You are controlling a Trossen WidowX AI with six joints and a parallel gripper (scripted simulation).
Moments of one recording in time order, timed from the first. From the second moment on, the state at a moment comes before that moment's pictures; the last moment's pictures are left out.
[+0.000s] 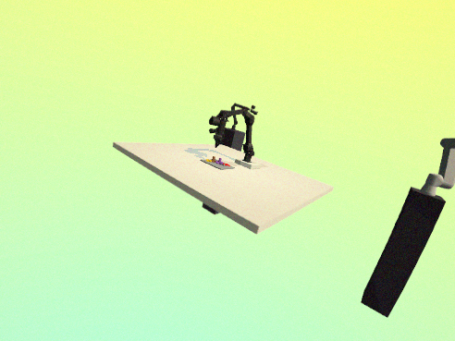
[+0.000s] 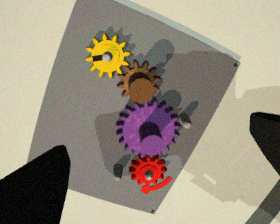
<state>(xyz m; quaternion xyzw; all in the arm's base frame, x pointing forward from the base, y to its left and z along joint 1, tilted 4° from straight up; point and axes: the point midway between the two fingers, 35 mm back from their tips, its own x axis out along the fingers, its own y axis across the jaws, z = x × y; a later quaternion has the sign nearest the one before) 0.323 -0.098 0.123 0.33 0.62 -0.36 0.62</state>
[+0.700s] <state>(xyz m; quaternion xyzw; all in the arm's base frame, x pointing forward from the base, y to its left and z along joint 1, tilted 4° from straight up) 0.332 0.003 0.132 0.33 0.62 -0.35 0.62</state>
